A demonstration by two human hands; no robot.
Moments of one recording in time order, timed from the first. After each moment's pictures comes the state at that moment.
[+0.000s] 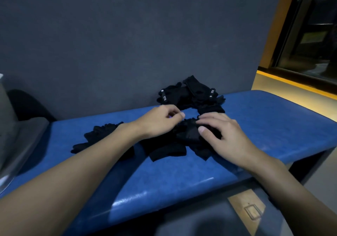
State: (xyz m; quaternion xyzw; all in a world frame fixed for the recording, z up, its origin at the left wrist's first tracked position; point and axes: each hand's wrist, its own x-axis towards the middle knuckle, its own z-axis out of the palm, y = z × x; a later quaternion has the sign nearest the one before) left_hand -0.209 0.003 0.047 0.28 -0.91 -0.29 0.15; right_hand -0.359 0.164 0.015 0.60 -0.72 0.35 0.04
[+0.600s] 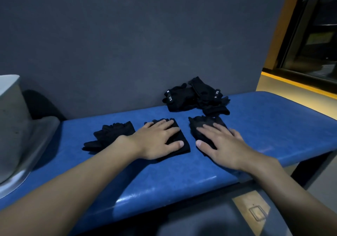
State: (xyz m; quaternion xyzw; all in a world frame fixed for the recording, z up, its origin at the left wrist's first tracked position) left_hand -0.170 0.007 0.019 0.24 -0.97 -0.04 -0.05; right_hand -0.350 0.161 0.005 0.58 -0.80 0.10 -0.05
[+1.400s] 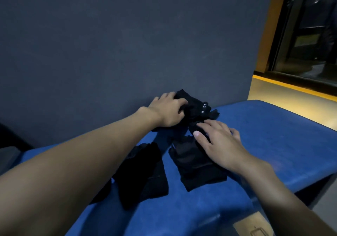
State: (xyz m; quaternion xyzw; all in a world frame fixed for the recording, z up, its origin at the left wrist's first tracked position) left_hand -0.325 -0.054 0.079 0.26 -0.96 0.04 0.06; right_hand -0.413 0.121 0.017 0.51 -0.83 0.22 0.01
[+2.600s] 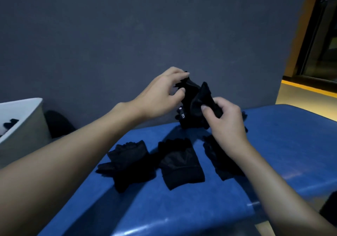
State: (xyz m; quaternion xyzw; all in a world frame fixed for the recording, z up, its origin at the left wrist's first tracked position) left_hand -0.188 -0.029 0.145 0.15 -0.93 -0.09 0.33; right_hand -0.323 0.094 0.070 0.48 -0.59 0.65 -0.02
